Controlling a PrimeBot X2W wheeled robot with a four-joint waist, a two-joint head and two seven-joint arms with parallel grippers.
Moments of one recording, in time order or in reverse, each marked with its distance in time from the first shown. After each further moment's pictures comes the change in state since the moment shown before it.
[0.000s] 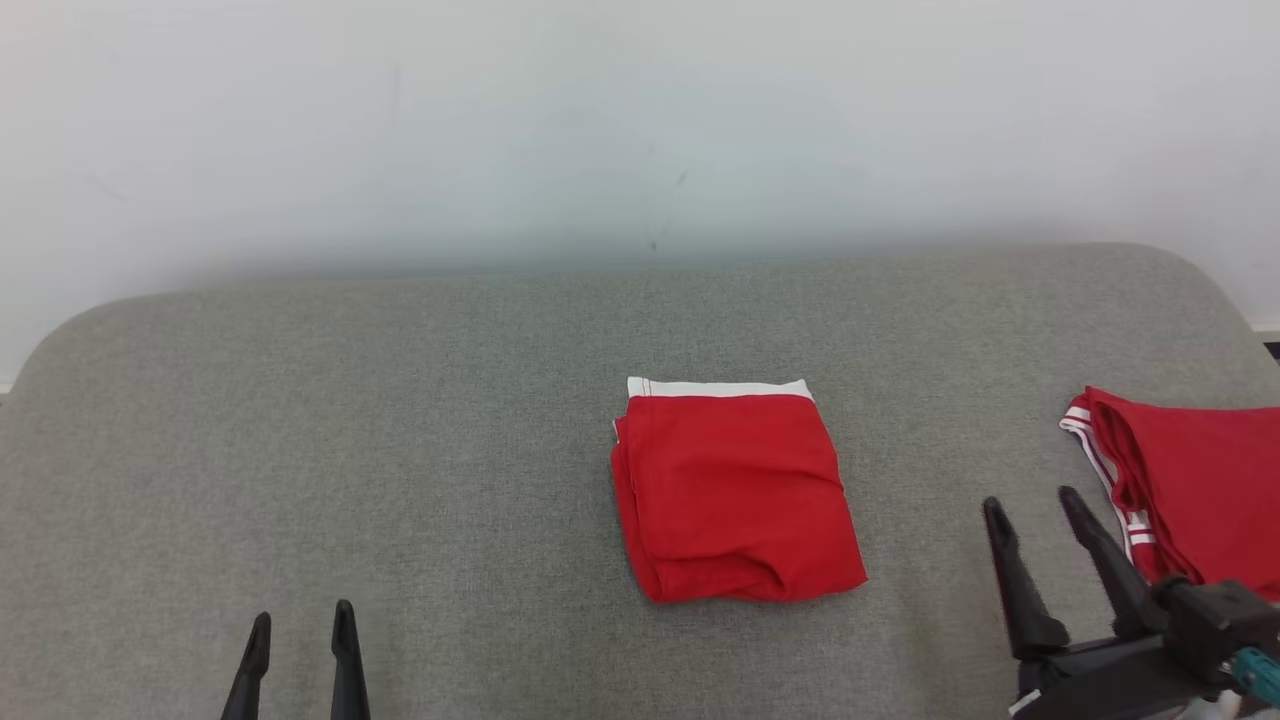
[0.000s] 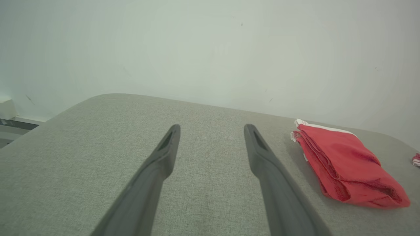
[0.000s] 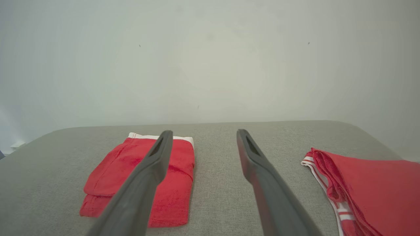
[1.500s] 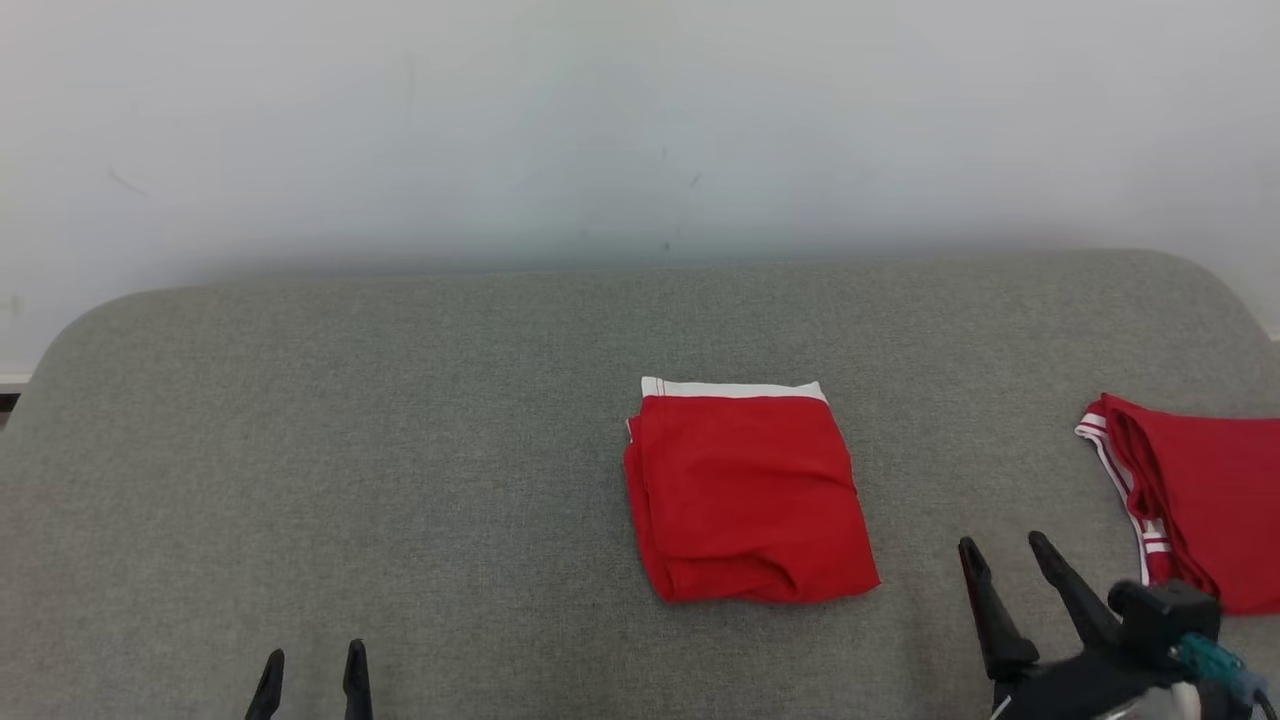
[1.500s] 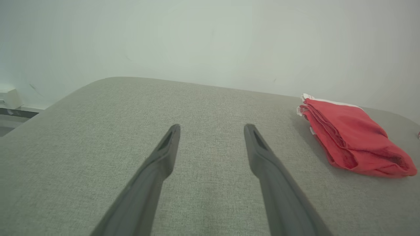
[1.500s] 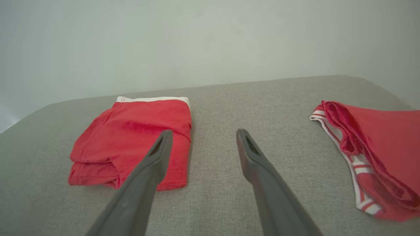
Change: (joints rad) left arm 0.034 0.000 0.010 0.049 0.052 -0.041 0.000; right arm -0.019 0.026 -0.011 0.174 0.003 0.000 0.022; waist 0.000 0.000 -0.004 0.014
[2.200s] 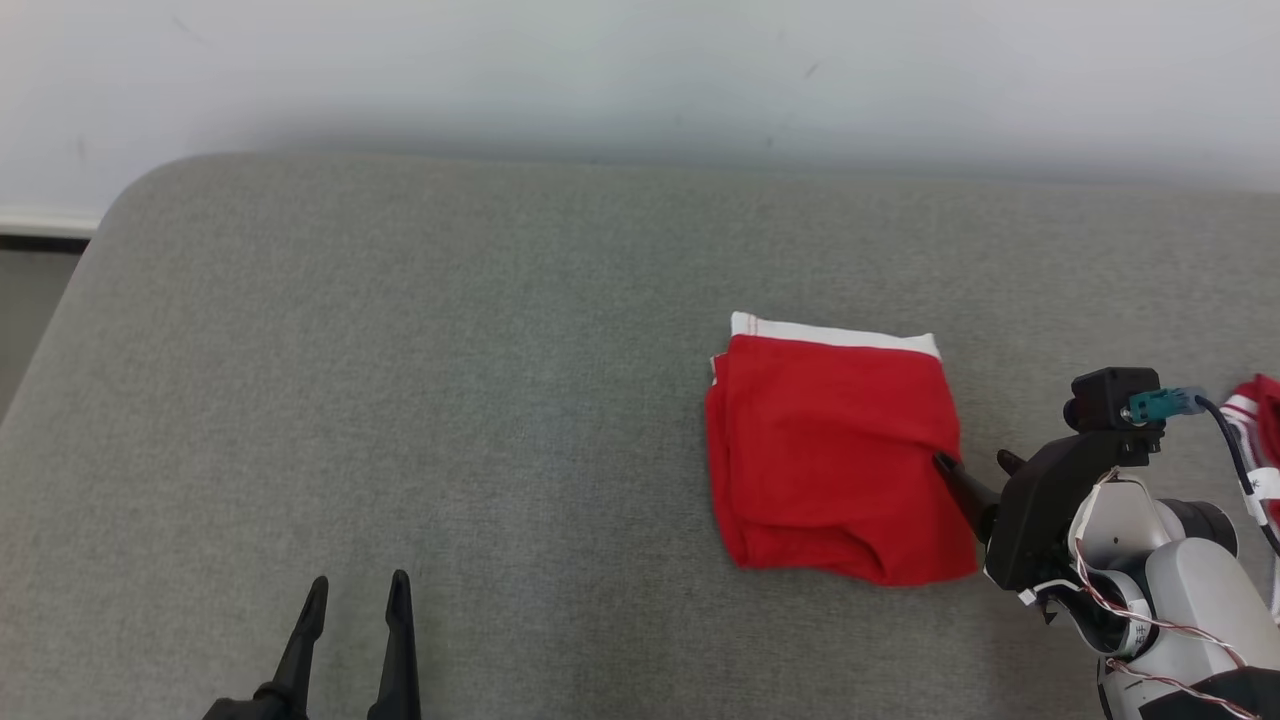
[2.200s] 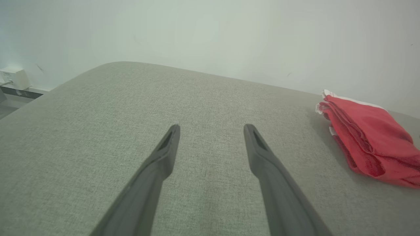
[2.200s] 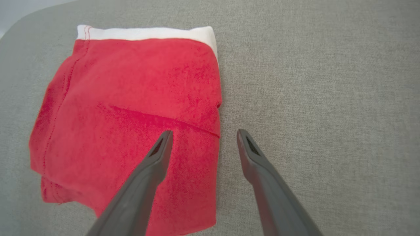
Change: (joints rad) left arm -0.092 0.000 -0.077 -0.007 -0.037 0.016 0.000; right arm -0.365 -0.006 -0.047 0.117 0.076 0.000 0.711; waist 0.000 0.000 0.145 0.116
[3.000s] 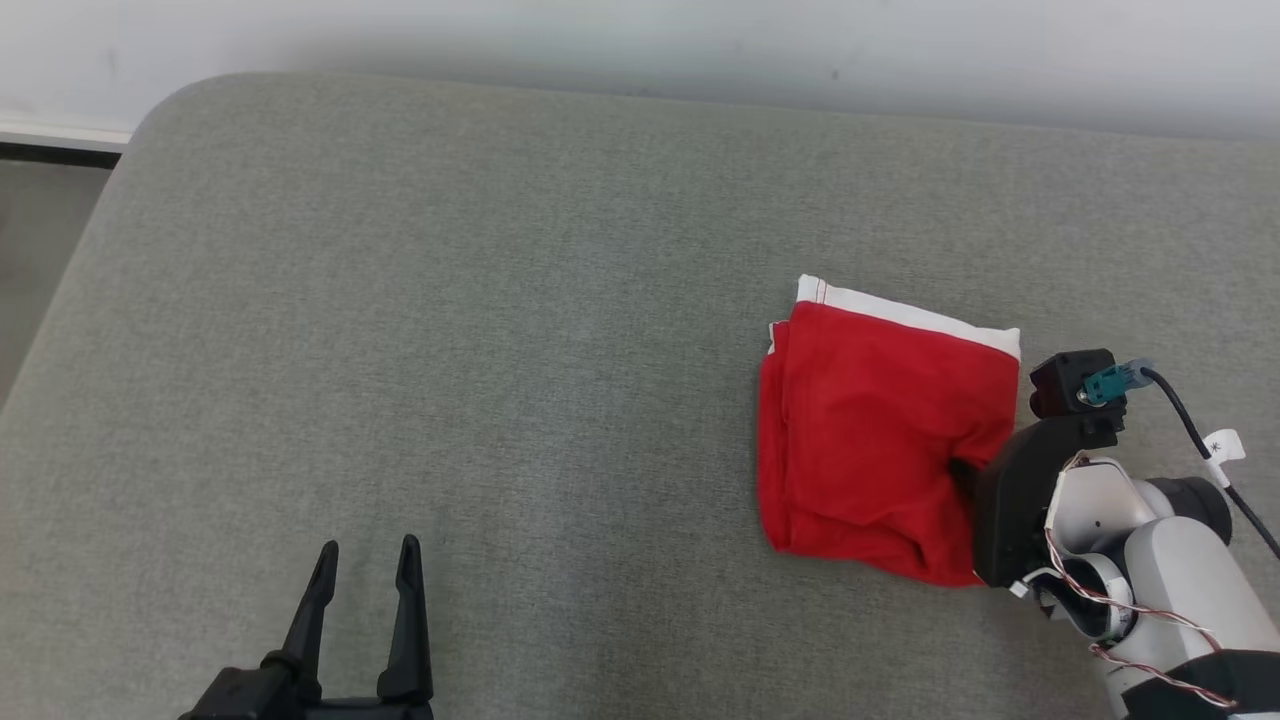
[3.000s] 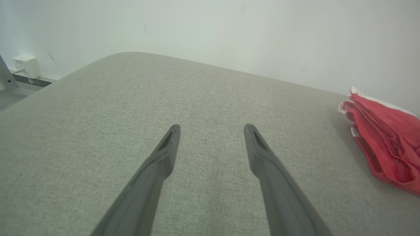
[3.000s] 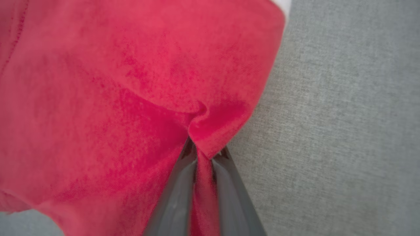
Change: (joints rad) left arm -0.056 0.000 -0.035 -0.005 -0.032 0.017 0.000; right arm -0.035 0.031 -0.001 0.002 -0.129 -0.001 0.132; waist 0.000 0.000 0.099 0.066
